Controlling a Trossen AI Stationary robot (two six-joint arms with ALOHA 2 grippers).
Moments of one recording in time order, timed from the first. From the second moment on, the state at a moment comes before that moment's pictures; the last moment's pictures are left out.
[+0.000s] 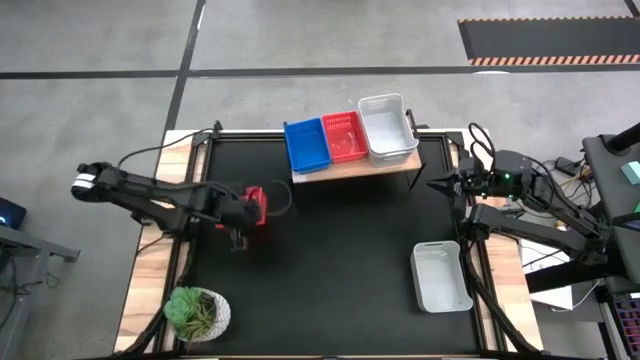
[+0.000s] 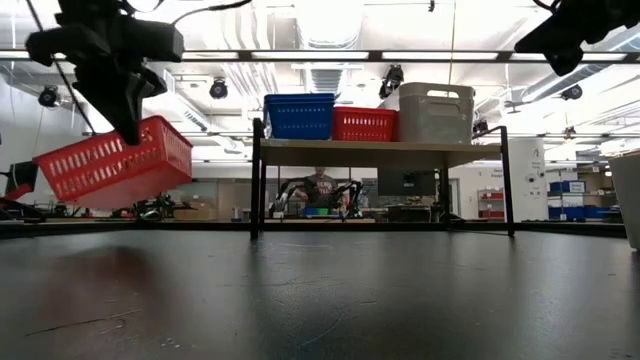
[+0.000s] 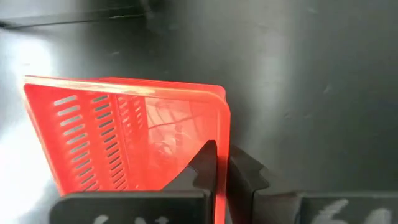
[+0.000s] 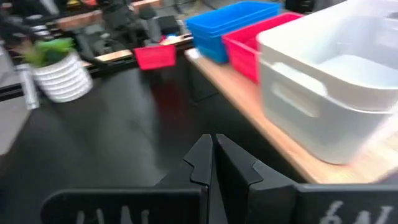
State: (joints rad) left arm -0.14 1.12 0.89 -1.02 -0.22 -0.22; right arm -0.46 0.37 0.69 -0.69 -0.24 0.06
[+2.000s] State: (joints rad) left arm -0.49 1.38 1.23 -0.67 -0.49 -0.22; right arm 0.07 1.58 0.96 0.07 -0.33 -0.46
